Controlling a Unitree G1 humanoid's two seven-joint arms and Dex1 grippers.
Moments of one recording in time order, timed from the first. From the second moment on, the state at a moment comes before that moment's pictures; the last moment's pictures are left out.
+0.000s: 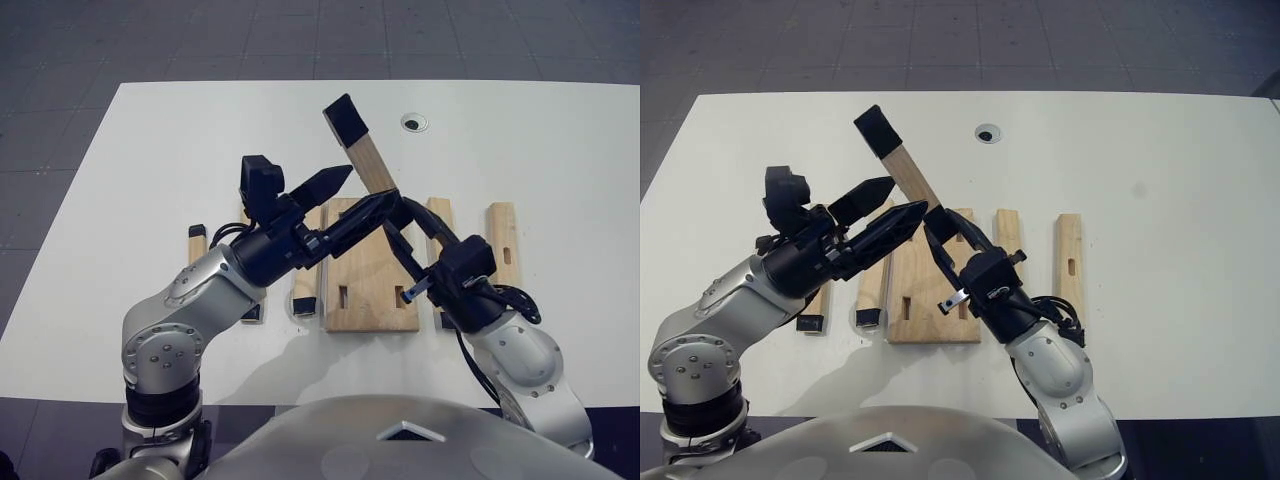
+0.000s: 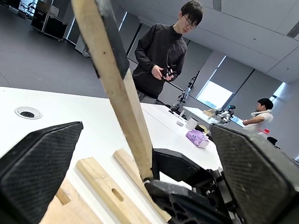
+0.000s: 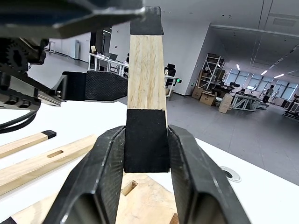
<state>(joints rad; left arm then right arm) 0.01 0.35 0.03 -0.74 -1.25 0.77 -0.15 0.33 -0.29 0.42 -0.89 -0.05 0.29 0.23</state>
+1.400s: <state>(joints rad) 0.00 0.39 0.01 -0.72 -1.44 0.70 -0.02 0.39 -0.25 0.52 -0.85 -0.09 0.26 0.20</state>
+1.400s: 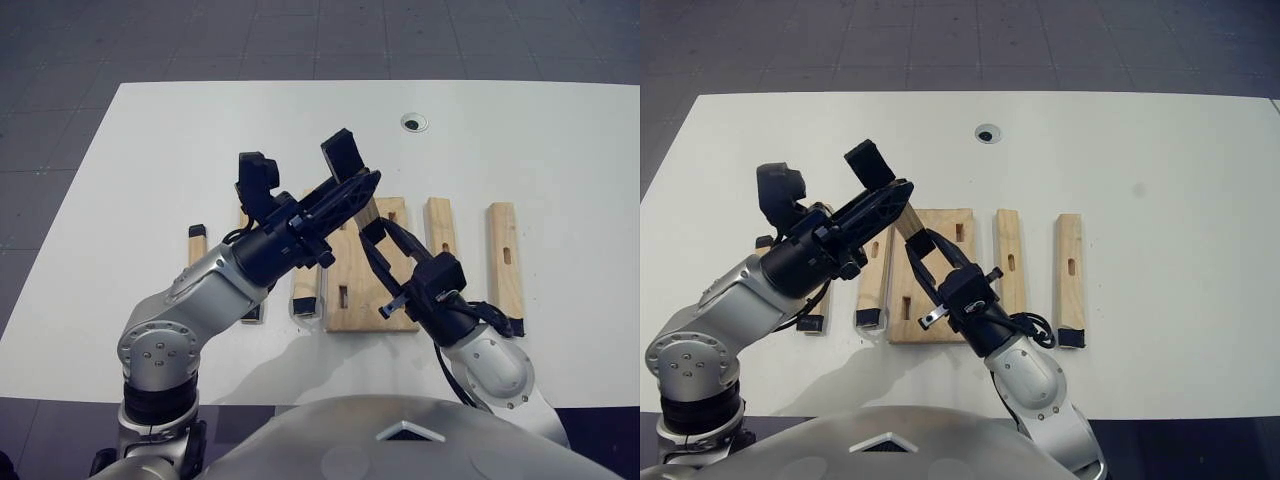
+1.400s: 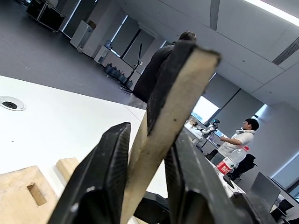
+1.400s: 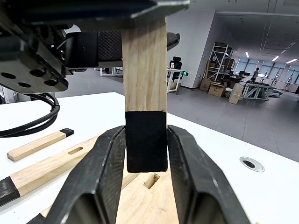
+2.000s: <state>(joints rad) 0.01 0.42 -0.04 -0.75 -1.21 0.67 -0.08 0.40 -0.25 0.52 -0.84 -0.08 0.27 0.20</state>
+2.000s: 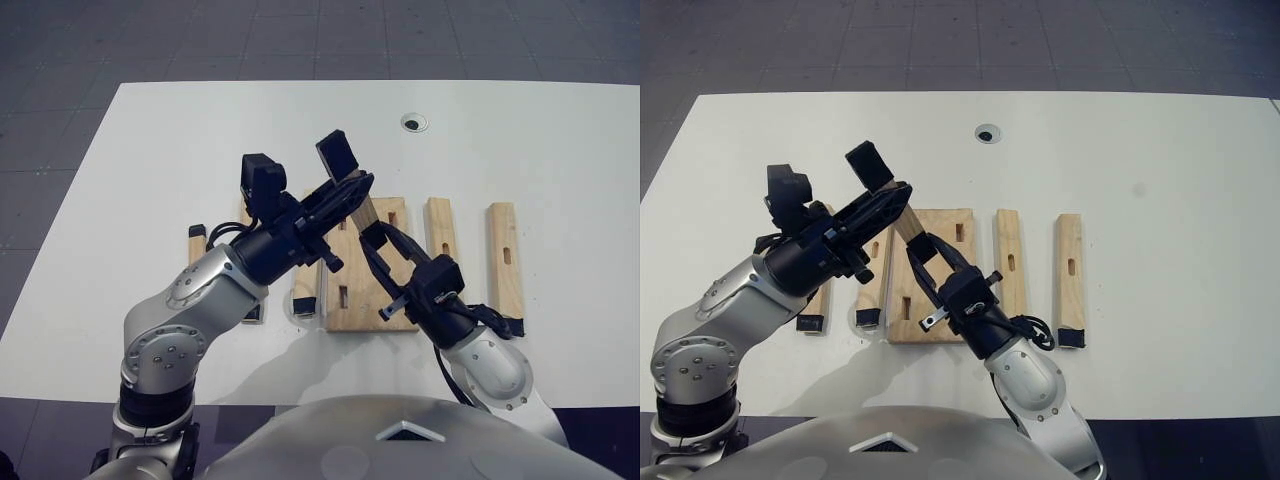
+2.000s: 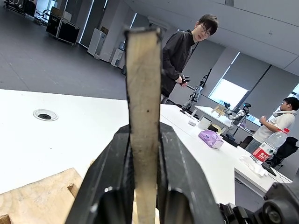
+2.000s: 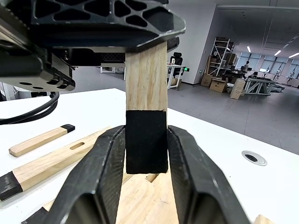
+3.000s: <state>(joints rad) 0.32 0.36 0.04 -0.80 -0.37 0.56 0.13 0.24 -0.21 -0.18 -0.64 0.01 0.21 0.03</state>
